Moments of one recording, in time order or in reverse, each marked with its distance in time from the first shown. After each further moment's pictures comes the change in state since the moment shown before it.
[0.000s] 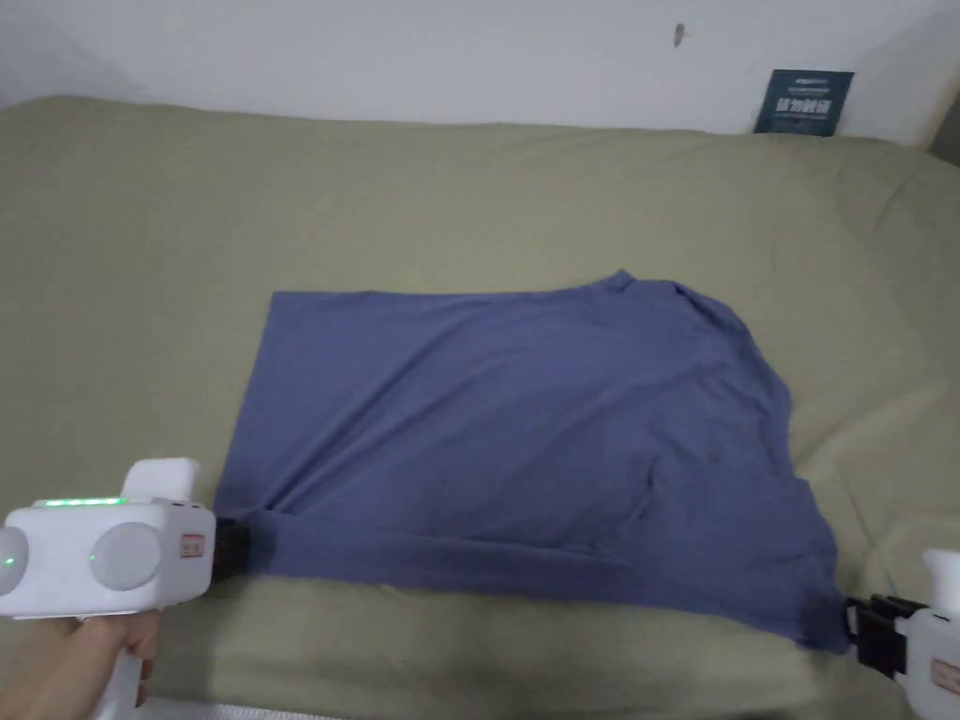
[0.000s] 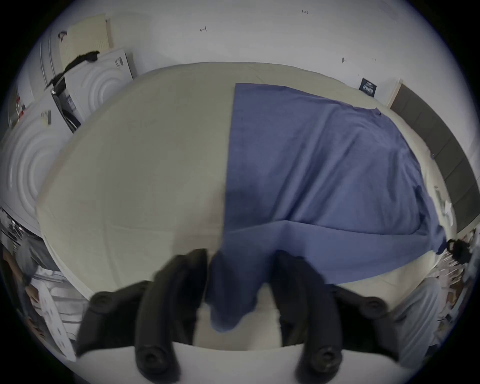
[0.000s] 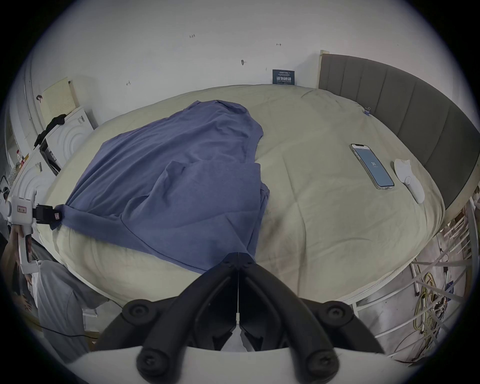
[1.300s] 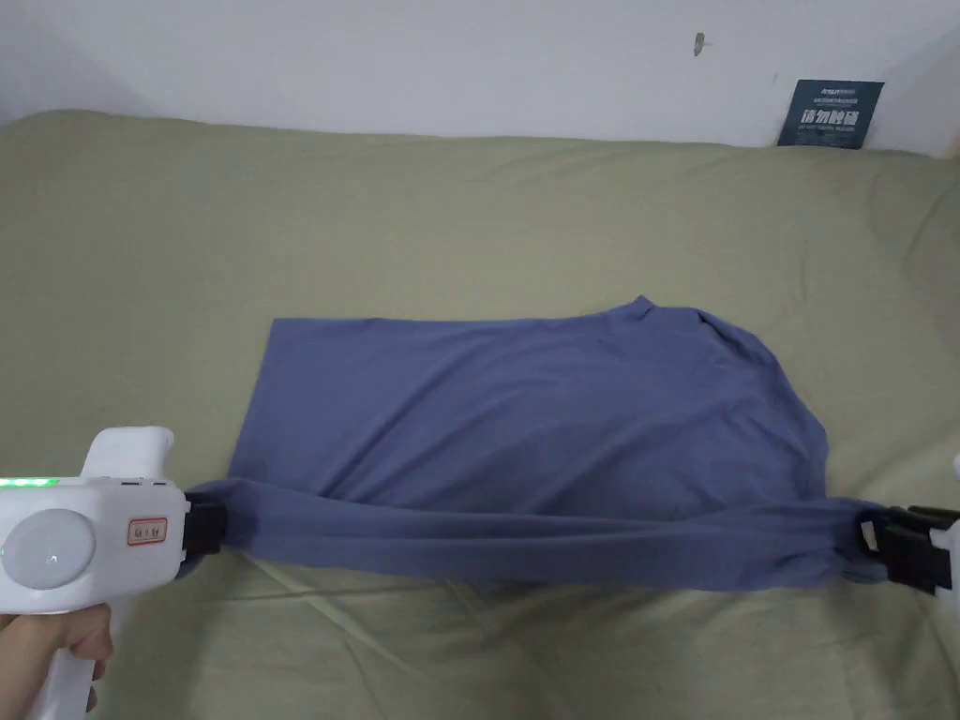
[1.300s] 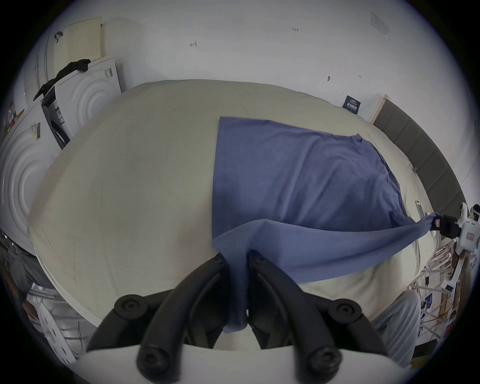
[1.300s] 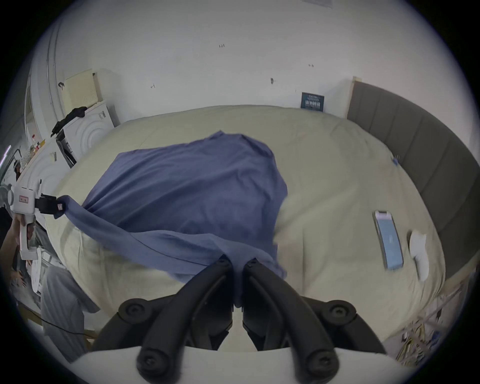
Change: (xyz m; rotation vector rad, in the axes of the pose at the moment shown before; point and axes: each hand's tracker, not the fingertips) left arm -0.001 0.065 0.019 0.086 -0.066 -0.034; right arm -0.011 0.124 -0.022 0.070 0.093 0.156
